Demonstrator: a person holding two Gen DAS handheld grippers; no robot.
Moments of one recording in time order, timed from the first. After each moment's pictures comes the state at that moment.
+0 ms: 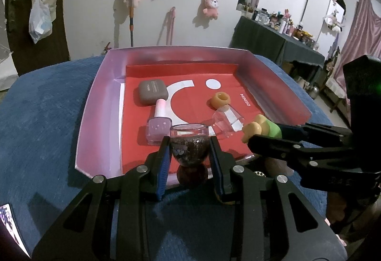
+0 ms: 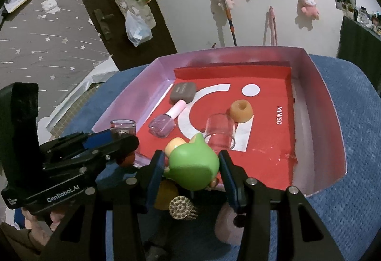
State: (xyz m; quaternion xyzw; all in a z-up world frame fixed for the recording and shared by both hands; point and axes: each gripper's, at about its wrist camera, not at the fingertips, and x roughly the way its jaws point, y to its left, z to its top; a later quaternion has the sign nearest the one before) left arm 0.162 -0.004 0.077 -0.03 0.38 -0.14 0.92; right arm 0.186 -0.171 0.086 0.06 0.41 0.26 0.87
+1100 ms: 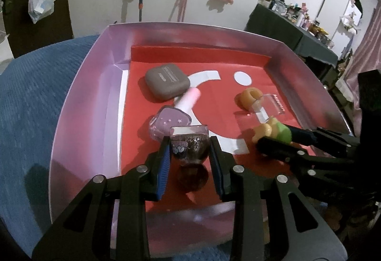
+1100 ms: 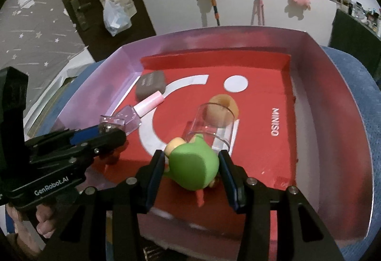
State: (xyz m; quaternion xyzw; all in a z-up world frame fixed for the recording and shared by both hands) left arm 0.233 0.005 0.040 -0.05 0.43 -0.11 0.89; right arm 0.240 -0.161 0.050 0.03 0.44 0.21 0.87
